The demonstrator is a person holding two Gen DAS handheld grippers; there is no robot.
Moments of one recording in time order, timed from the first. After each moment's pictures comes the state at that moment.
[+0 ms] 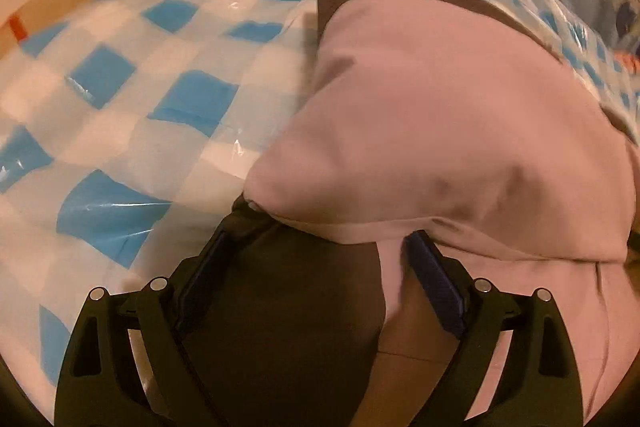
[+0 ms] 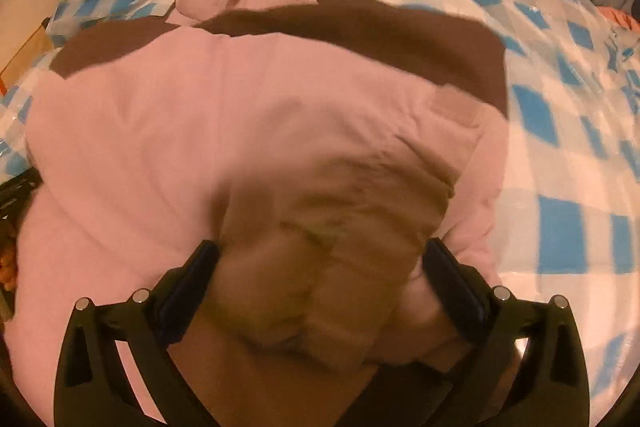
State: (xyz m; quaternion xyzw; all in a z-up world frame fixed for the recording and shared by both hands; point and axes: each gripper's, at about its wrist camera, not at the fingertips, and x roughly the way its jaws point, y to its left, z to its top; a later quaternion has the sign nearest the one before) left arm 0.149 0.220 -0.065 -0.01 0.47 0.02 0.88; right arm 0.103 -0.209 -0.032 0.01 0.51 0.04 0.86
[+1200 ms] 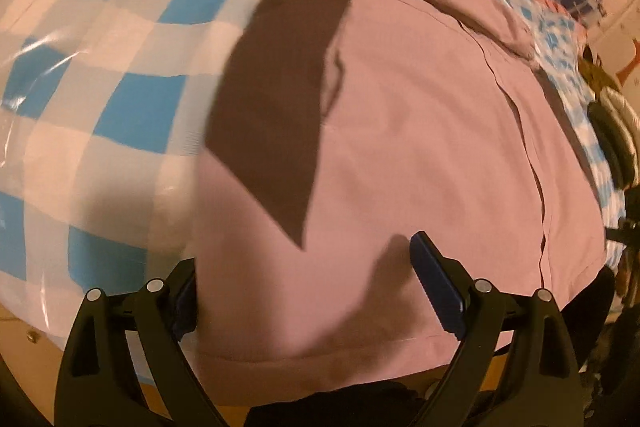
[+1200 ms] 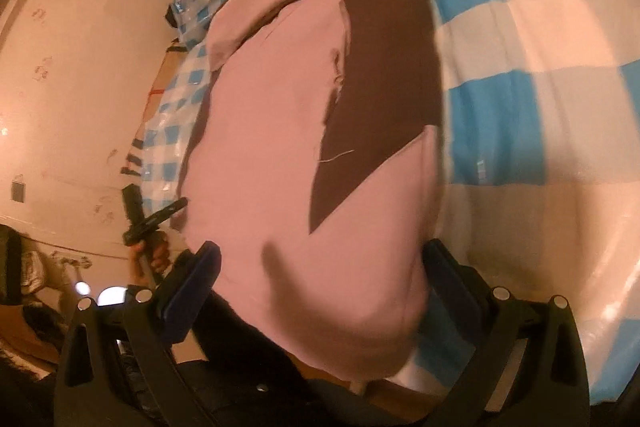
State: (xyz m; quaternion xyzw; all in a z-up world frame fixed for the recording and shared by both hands) left arm -0.136 0.305 -0.047 -0.05 0.57 -0.12 0.81; right arm -0.244 -0.289 -0.036 0.35 0.55 0.22 0.73
